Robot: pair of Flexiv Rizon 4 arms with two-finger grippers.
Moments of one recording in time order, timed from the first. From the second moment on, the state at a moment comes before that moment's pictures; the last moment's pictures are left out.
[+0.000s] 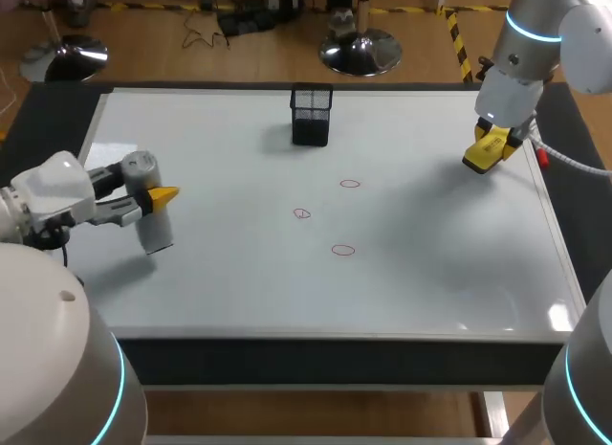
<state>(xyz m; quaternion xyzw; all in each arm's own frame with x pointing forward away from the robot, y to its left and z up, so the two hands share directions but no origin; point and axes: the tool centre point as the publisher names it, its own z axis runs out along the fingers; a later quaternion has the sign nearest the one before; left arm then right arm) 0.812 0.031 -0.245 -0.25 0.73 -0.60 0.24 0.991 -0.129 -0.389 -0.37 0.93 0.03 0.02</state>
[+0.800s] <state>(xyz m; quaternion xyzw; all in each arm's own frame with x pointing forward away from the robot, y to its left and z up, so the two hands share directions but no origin) 0.806 0.034 -0.244 -0.25 0.72 -0.60 0.24 0.970 -0.067 -0.379 -0.46 0.89 0.00 0.00</state>
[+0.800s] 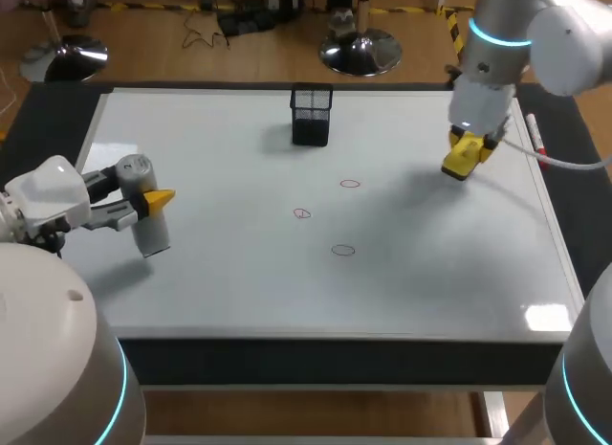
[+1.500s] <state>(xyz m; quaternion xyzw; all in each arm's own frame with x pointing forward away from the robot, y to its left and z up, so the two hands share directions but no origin) 0.806 0.035 -0.244 -0.25 0.72 -0.60 0.24 0.895 0.075 -0.372 -0.64 0.77 0.00 0.00</state>
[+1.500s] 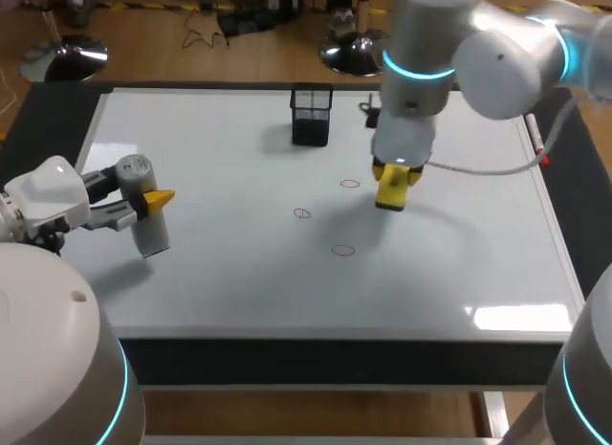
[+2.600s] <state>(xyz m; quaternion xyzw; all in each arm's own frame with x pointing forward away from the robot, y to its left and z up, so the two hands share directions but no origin) 0.806 0.035 -0.244 -0.25 0.72 -0.60 0.24 0.886 0.124 -0.377 -0.69 0.72 0.02 0.00</state>
